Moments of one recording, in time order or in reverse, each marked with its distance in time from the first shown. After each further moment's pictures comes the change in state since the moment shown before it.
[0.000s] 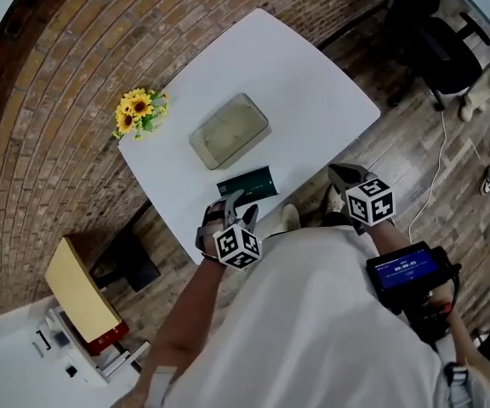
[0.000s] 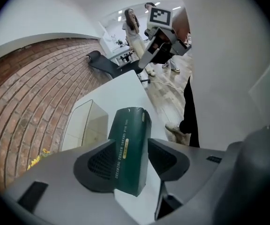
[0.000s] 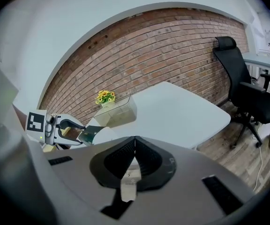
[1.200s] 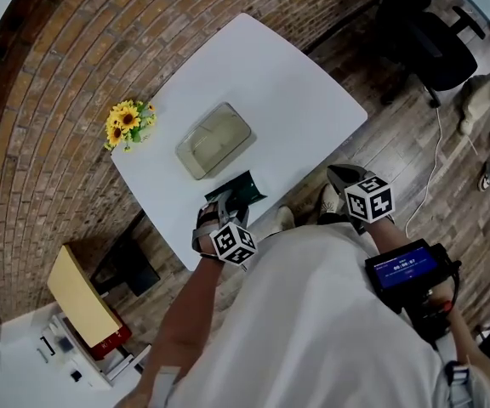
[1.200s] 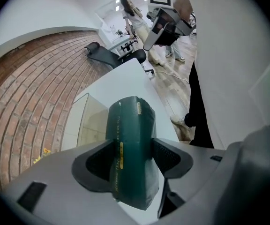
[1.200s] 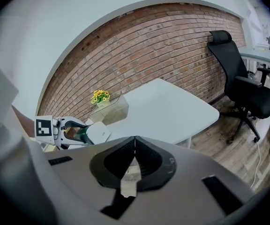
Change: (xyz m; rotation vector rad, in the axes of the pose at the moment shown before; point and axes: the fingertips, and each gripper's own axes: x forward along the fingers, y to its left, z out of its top) left arm 0.034 0.006 -0.005 0.013 0.117 0.048; right arm -0.013 -0.041 -0.007 0.047 0.039 -0.002
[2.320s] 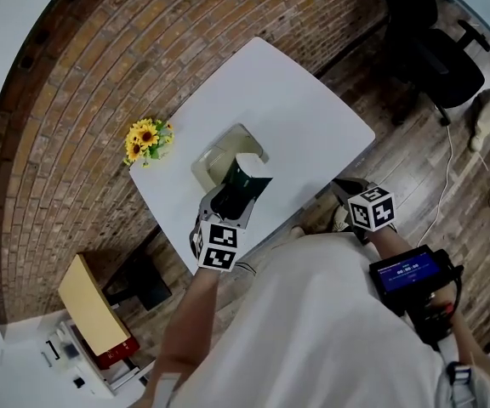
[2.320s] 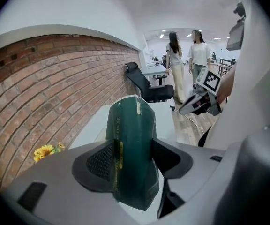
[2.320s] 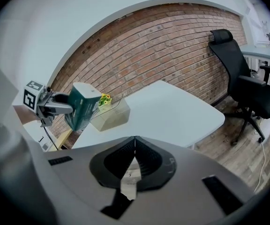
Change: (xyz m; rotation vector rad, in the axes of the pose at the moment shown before) left arm -0.083 0.110 0.063 -0.469 -0.261 0.043; right arm 0.014 0.001 0.013 0.008 -0.028 0.032
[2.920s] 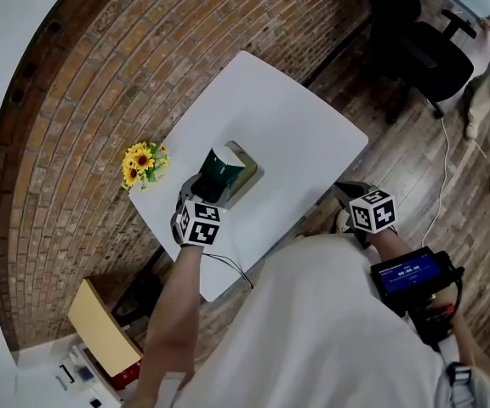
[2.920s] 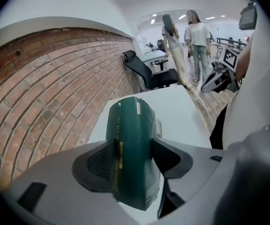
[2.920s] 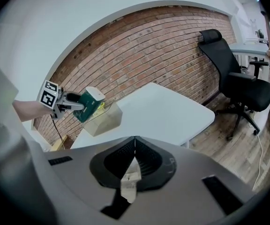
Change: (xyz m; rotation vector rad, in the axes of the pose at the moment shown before) left arm 0.054 0.089 -0.005 0.157 0.123 0.061; right arm -0.002 -0.021 0.003 0.072 -0.038 -0.060
